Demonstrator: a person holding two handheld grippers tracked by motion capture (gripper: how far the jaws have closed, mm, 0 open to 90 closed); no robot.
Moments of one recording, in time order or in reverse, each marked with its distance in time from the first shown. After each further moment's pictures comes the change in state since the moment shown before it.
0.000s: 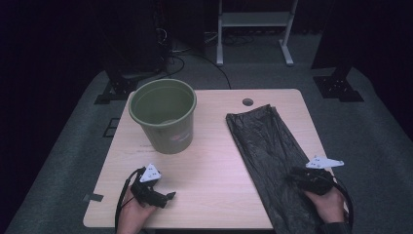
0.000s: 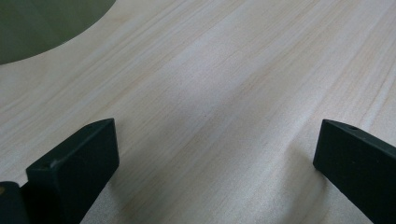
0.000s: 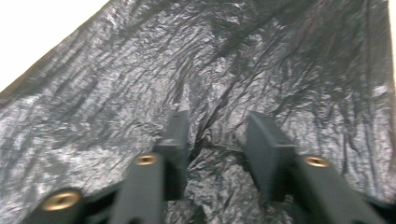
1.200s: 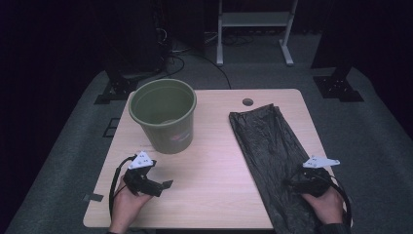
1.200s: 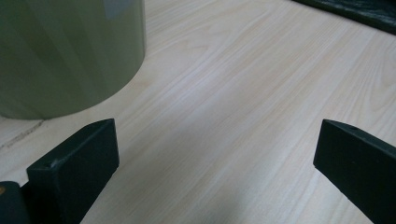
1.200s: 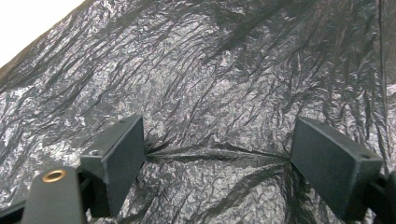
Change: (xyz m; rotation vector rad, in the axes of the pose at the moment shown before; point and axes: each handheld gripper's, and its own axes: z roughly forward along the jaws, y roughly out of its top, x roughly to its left) left arm 0.012 0.040 -0.037 -0.092 -0.041 -0.058; right arm 0.003 0.002 0.005 0.042 -0.038 -0.007
